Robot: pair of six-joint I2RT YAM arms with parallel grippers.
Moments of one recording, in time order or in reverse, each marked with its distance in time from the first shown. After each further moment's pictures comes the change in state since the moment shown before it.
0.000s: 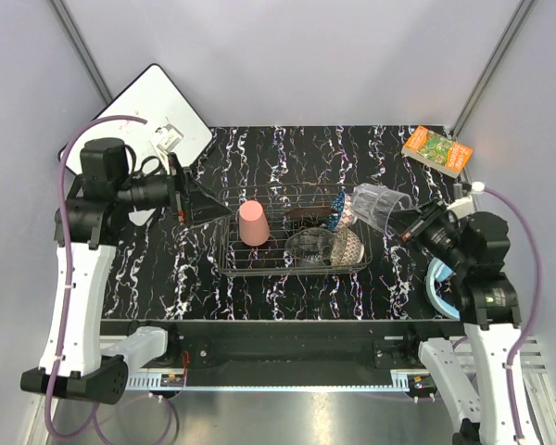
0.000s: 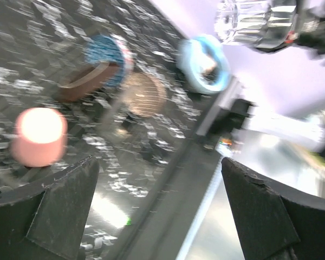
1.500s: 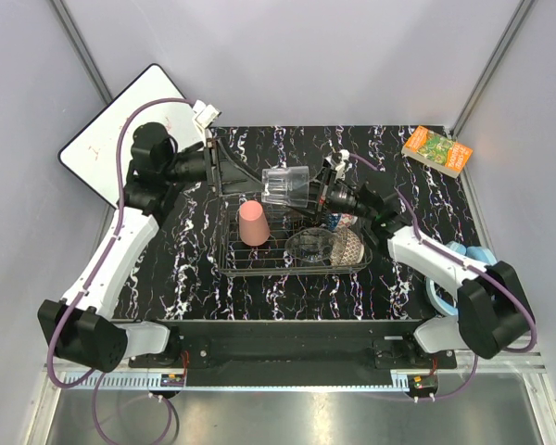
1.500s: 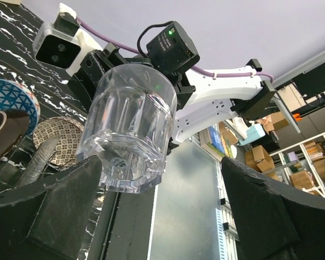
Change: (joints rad) left arm -0.167 0.209 -0.256 0.977 0.220 -0.688; right arm 0.480 0.745 -0.140 1.272 -0.311 0.697
